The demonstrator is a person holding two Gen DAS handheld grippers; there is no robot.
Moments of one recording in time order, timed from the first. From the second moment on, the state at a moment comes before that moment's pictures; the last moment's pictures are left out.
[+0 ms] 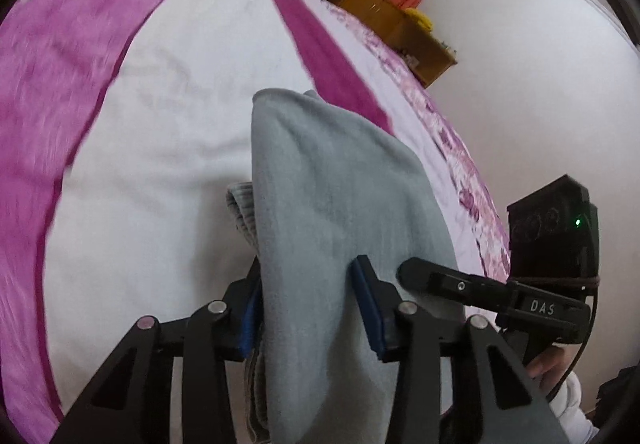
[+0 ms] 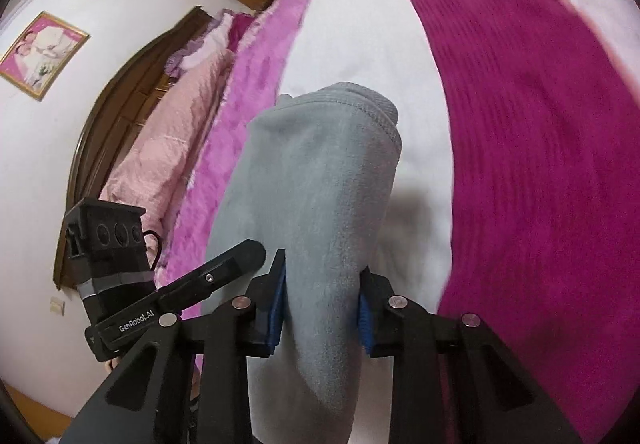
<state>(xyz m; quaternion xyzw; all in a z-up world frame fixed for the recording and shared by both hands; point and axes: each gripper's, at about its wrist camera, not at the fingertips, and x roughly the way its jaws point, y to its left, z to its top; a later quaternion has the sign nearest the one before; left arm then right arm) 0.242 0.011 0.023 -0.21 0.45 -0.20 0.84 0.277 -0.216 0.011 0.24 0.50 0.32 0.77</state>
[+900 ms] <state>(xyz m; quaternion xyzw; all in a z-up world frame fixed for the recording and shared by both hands) 0.354 -0.022 0.015 -0.07 0.41 -0.09 0.90 0.439 -0.265 0.002 0.17 0.51 0.25 0.80</state>
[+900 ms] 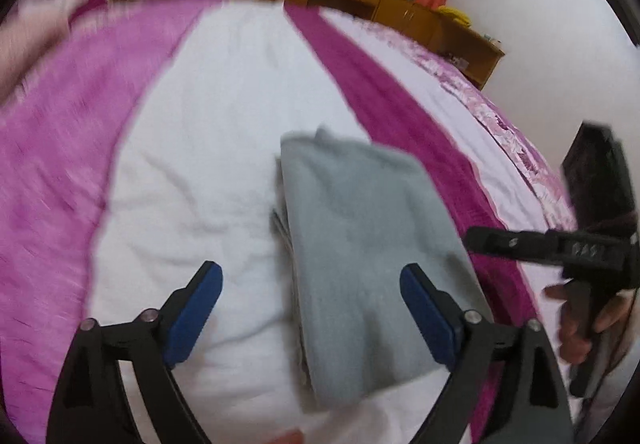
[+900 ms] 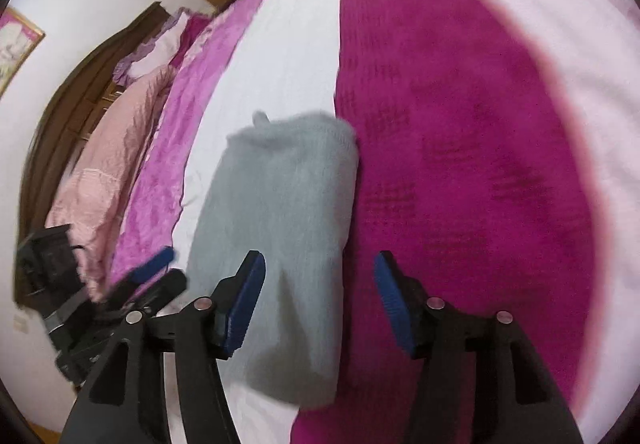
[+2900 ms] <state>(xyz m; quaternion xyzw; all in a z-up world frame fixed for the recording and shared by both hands) 0.267 -0.060 -0.033 0.02 0.32 -0.12 0.94 0.288 -0.239 -0.026 -0.03 0.30 0.22 0.93</state>
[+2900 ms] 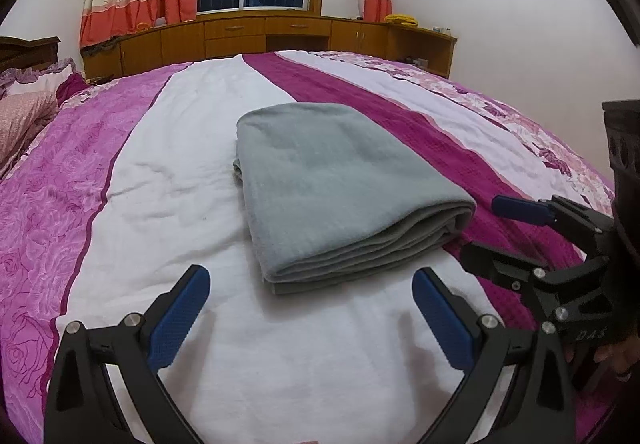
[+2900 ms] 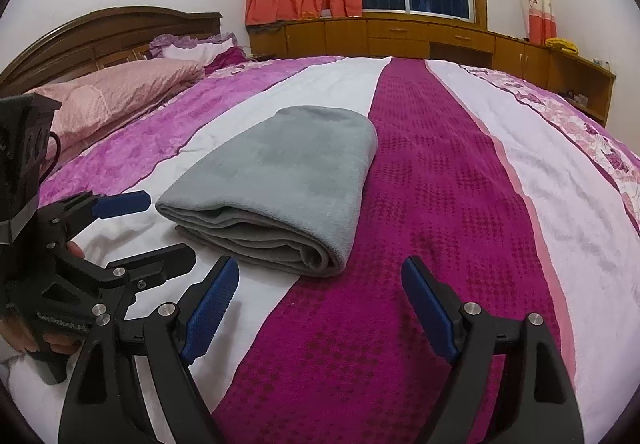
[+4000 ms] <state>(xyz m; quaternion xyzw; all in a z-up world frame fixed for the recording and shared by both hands) 0.268 -0.060 -0.035 0.02 0.33 -0.13 0.94 0.288 -0.238 -0.028 -0.03 0.31 0.21 0.93</state>
